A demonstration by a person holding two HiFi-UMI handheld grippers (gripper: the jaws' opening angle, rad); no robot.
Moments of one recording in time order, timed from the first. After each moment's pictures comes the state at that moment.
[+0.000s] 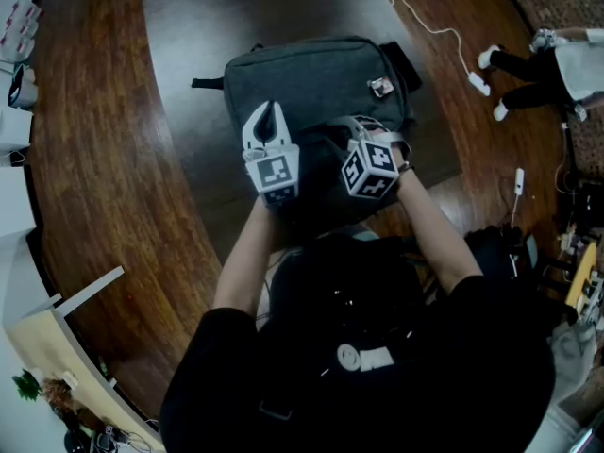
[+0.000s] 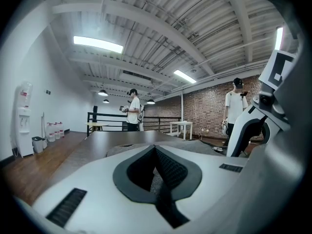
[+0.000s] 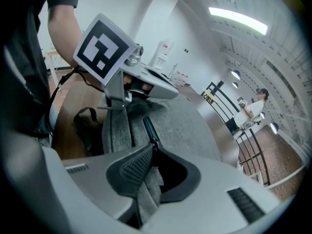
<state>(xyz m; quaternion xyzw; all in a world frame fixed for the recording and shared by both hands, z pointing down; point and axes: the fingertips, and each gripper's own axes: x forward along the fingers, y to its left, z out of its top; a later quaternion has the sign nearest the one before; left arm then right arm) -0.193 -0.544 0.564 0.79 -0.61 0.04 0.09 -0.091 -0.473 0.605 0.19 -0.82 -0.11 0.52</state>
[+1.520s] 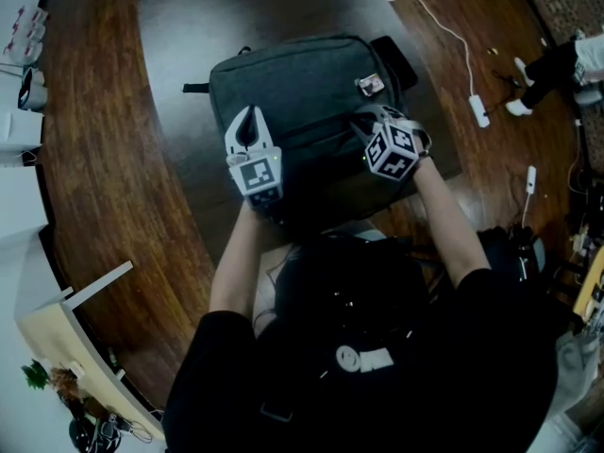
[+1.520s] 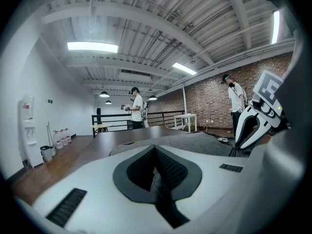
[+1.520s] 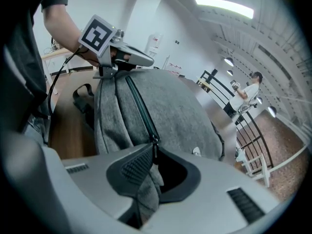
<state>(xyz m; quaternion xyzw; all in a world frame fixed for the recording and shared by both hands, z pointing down) -0.192 -0.548 0.572 0.77 -0.63 0.10 0.07 0.022 -0.506 0.637 0.22 -0.81 -0.06 0.54</state>
